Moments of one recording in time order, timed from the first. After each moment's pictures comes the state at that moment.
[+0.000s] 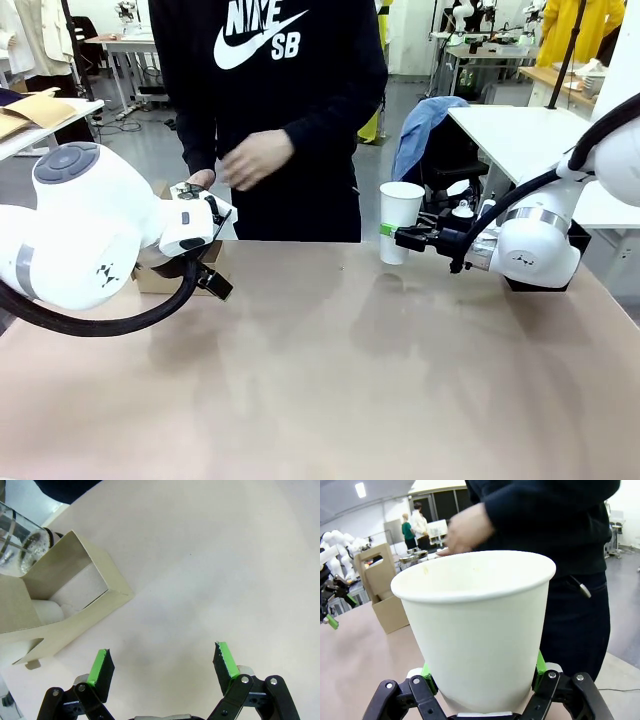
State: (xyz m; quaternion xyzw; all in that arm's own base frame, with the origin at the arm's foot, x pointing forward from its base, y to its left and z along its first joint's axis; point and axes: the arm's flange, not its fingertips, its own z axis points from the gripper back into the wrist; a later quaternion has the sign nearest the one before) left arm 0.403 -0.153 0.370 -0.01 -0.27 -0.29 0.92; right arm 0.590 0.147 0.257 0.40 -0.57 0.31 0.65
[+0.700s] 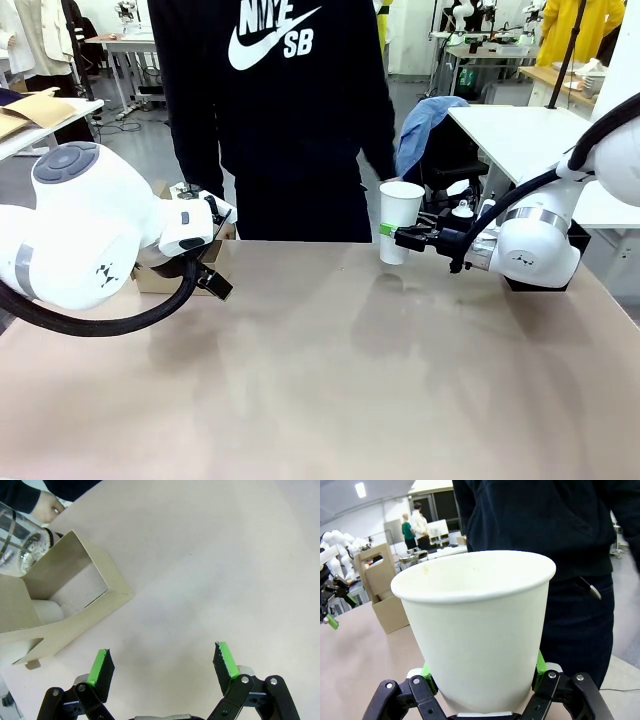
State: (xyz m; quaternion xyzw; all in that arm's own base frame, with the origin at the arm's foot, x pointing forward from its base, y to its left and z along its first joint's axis) left arm 0.403 -0.153 0.370 -0.01 -0.27 -0.29 0.92; right arm 0.590 0.147 0.257 0.40 -0.57 0.31 0.65
